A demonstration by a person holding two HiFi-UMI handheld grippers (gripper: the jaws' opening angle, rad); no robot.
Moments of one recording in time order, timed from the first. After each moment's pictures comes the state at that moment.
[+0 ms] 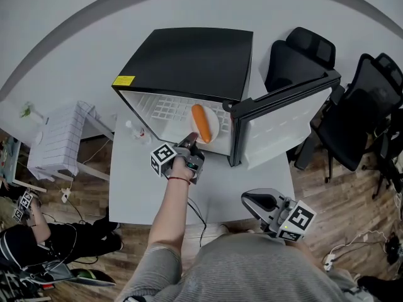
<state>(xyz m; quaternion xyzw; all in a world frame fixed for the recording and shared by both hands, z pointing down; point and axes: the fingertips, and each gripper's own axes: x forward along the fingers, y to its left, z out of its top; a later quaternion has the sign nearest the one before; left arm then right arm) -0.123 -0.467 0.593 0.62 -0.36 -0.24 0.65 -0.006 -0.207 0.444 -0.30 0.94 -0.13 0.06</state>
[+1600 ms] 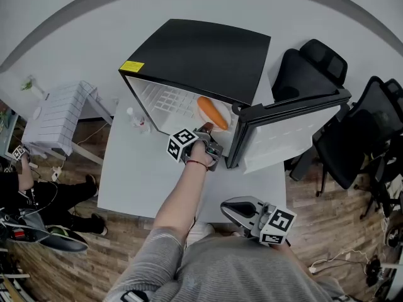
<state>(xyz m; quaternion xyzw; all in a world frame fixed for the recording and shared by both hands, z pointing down) -0.075 -0.499 0.609 0.58 -0.43 -0.25 0.65 -0.052 -0.201 0.473 -0.19 0.96 -0.19 0.03</state>
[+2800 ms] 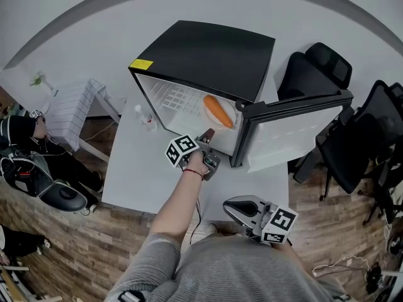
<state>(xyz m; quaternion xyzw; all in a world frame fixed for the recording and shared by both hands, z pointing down) -0.092 -0.460 0.607 0.64 -0.43 -0.19 0.61 -0.051 -0.188 0.469 -0.17 0.97 -0.18 0.03</state>
